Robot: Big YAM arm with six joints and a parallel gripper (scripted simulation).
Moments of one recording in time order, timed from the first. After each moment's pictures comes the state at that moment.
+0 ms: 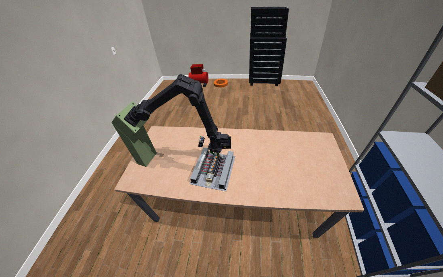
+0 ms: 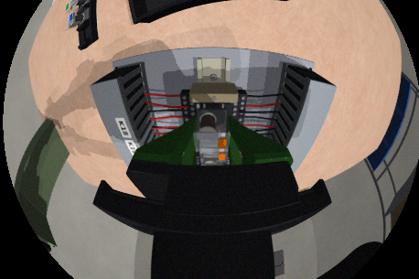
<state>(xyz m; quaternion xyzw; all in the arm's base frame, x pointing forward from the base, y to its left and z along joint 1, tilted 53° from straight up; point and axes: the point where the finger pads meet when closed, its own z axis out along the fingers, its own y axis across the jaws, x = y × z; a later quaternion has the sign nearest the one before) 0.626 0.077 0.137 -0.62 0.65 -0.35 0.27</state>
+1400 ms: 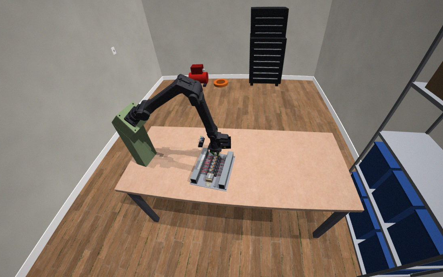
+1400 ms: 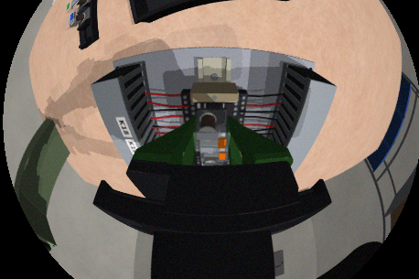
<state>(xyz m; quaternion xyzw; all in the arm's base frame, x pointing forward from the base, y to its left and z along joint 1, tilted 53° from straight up) 0.625 0.077 0.137 -0.62 0.65 -0.34 0.27</state>
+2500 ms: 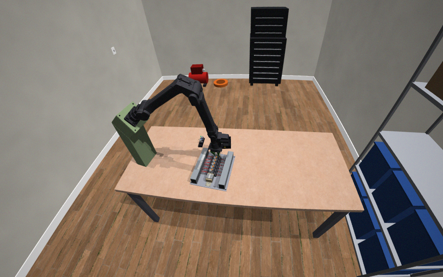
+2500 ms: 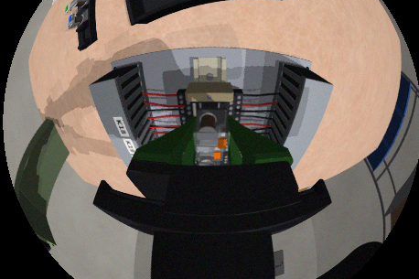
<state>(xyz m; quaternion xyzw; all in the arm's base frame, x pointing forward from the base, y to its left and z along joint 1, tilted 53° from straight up) 0.627 0.078 0.141 -0.62 0.65 -0.35 0.27</state>
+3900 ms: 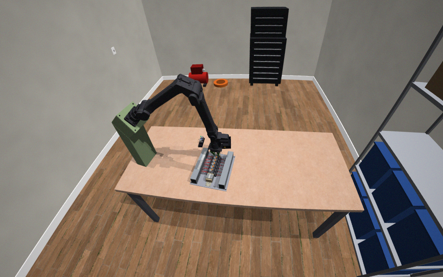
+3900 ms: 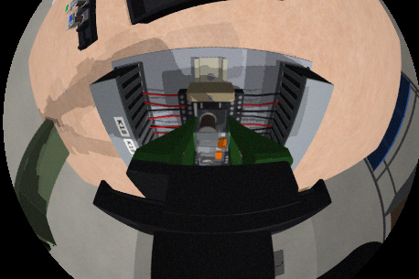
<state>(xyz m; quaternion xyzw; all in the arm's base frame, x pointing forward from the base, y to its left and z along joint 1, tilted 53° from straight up) 0.626 0.077 0.140 -0.62 0.65 -0.35 0.27</state>
